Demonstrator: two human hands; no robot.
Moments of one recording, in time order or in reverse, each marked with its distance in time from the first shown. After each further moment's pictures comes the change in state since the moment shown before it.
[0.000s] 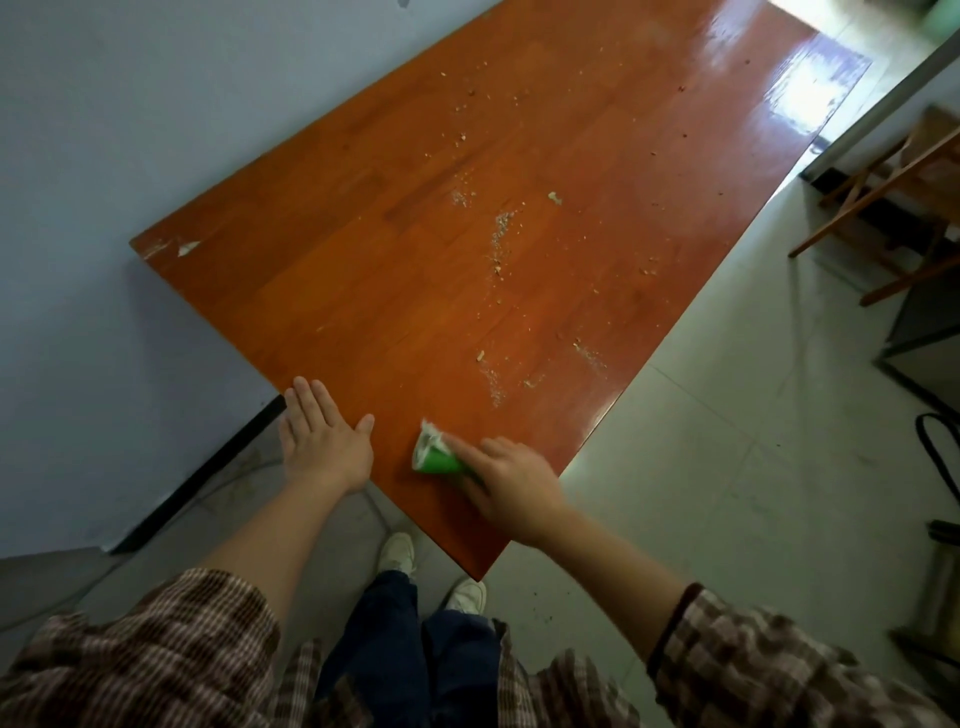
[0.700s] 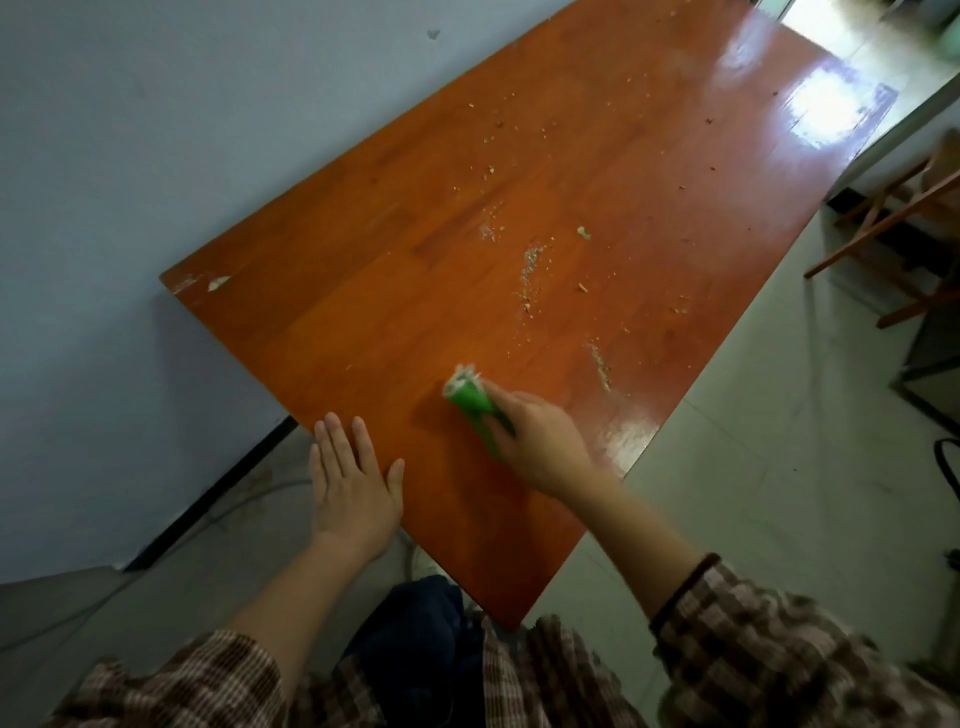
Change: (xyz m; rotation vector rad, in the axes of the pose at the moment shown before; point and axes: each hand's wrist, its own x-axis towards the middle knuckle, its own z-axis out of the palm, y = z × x) left_hand 0.008 -0.016 0.016 0.040 0.205 0.152; right_hand 0.090 0.022 -0.032 0.117 0.029 0.199
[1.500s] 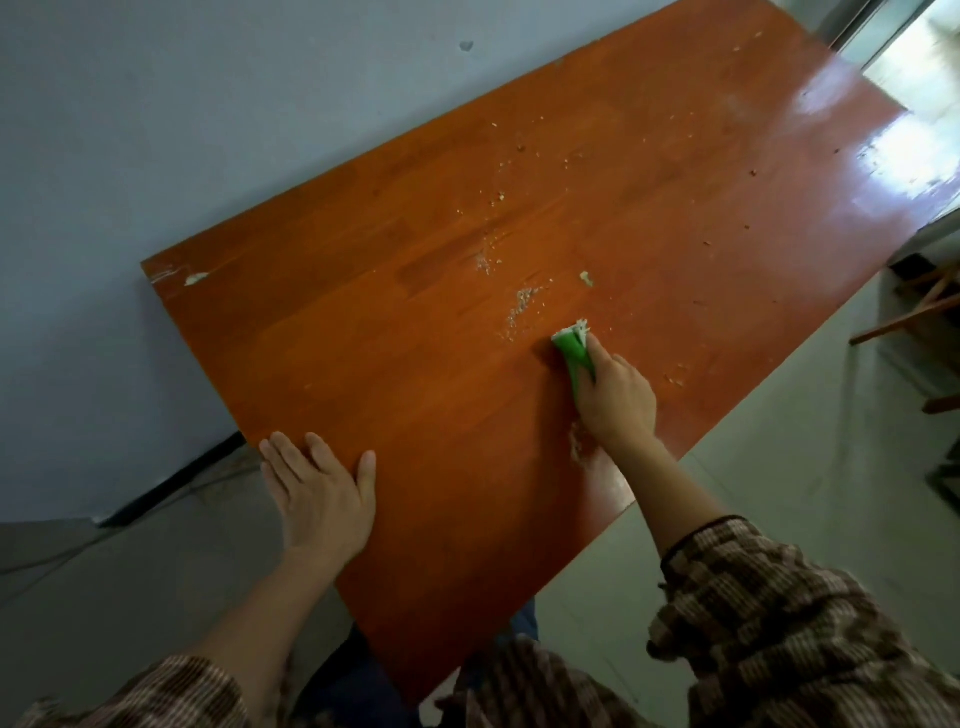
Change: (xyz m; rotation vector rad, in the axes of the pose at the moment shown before) left_hand 0.025 0.064 -0.001 -0.140 0.121 -0.303; right_hand 0.076 0.136 -0.077 -0.238 0.149 0.310
